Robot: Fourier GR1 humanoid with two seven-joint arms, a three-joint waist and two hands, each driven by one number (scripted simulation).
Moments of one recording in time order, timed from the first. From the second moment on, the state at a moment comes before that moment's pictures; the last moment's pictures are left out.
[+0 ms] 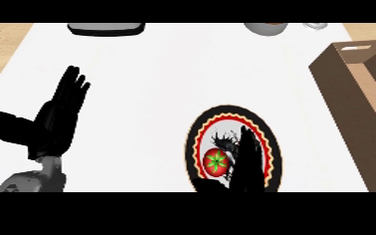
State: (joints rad) left arm -0.09 0.27 -0.06 -1.65 0.27 0.23 0.17; right arm 0.04 -0.01 0.70 -1.66 0.97 -0.55 1.15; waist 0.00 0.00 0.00
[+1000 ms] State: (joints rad) left arm -0.10 0.23 -0.04 -1.63 0.23 0.20 0.16; right arm -0.11 -0.03 0.74 -1.54 1.08 -0.44 1.10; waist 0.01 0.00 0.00
